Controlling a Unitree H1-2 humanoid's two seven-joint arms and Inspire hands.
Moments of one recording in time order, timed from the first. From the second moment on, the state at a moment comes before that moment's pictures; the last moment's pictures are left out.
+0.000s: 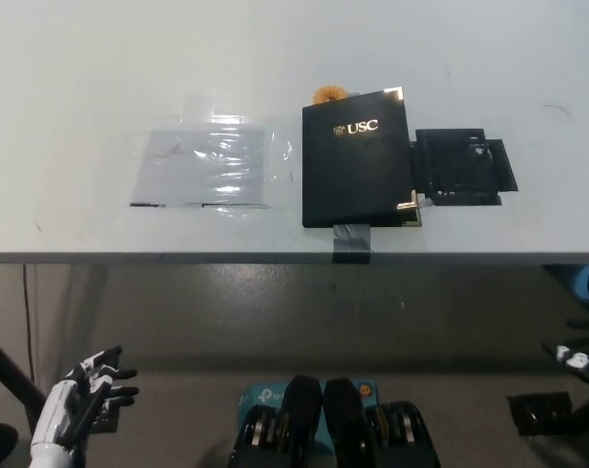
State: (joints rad) left_arm 0.04 0.12 0.16 -0.03 -0.11 0.31 -0.04; right_arm -0.08 -0.22 -0.16 -0.01 0.14 0.29 0.04
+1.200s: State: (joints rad) left_arm 0.05 0.12 0.15 -0.03 -0.11 0.32 -0.04; right_arm -0.50 -0.05 -0.18 -0.02 0.44 0.46 -0.12
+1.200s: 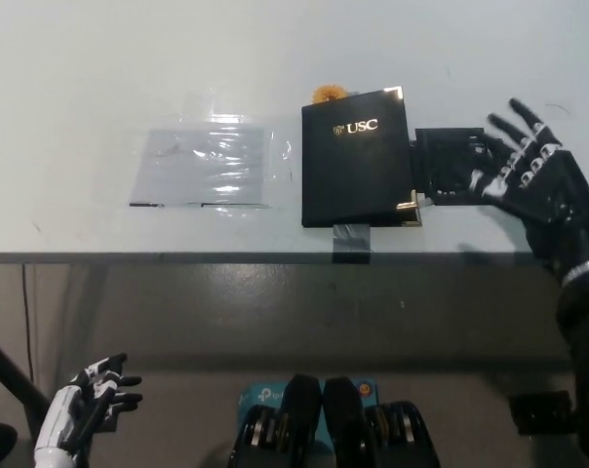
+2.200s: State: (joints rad) left_arm 0.06 0.12 0.15 -0.04 -0.11 0.33 -0.04; right_arm -0.69 0.22 -0.43 0.39 0.52 0.44 -0.34
